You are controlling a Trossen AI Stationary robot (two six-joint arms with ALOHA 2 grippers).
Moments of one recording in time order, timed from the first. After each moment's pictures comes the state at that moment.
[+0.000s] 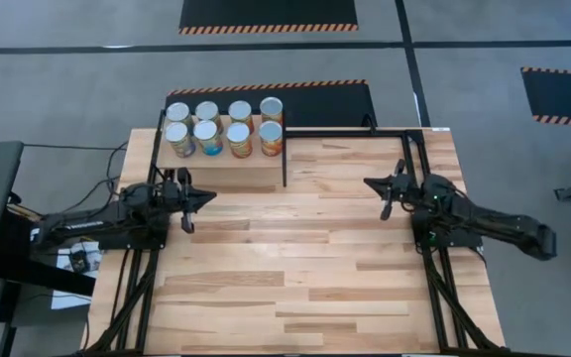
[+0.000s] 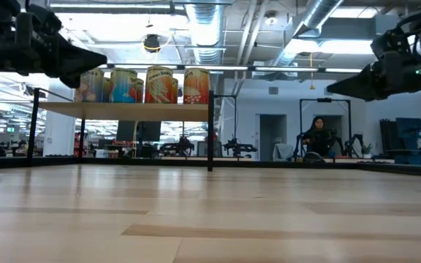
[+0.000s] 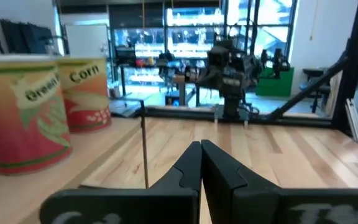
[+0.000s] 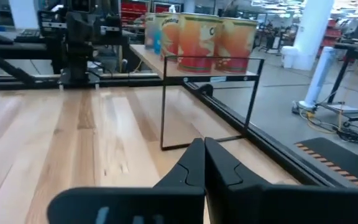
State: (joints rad) left arm 0.21 0.09 0.01 0.15 0.02 -0.01; right arm -0.39 0.18 0.01 0.15 0.00 -0.08
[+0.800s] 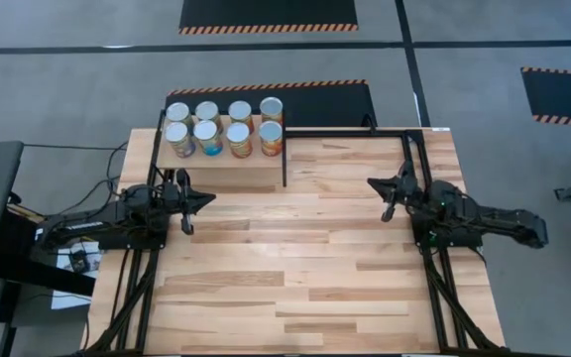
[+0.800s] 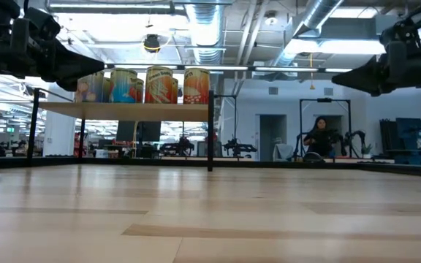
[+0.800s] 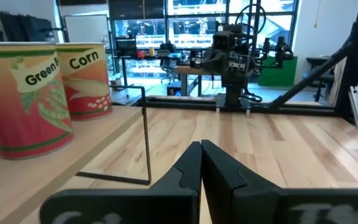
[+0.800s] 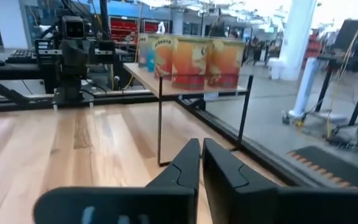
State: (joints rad) left arm 0.18 0.01 0.01 0.03 -0.01 0.00; right arm -0.21 0.03 0.01 0.06 0.23 -0.07
